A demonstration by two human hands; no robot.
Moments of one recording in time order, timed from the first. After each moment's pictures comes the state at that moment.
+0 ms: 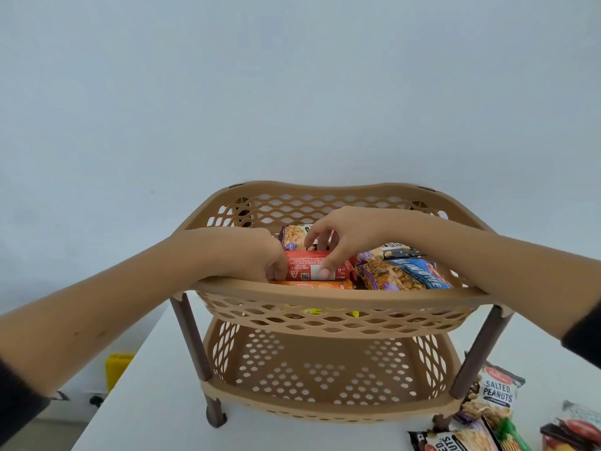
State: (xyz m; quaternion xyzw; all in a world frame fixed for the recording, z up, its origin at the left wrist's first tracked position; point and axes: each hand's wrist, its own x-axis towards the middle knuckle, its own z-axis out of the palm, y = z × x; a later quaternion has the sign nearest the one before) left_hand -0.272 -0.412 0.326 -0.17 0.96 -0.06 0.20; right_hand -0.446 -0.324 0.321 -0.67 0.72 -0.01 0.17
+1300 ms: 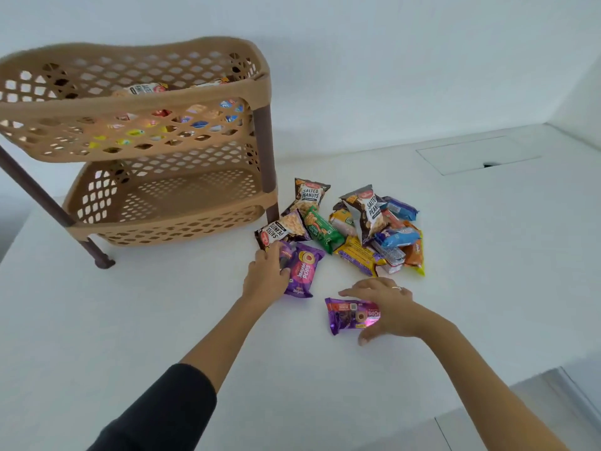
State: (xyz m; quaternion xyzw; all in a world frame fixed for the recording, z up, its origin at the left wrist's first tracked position) left_hand -0.282 -0.094 0.036 -0.27 0.92 0.26 0.00; right_hand -0.355 0.153 0.067 -0.38 0.88 -0.09 0.29
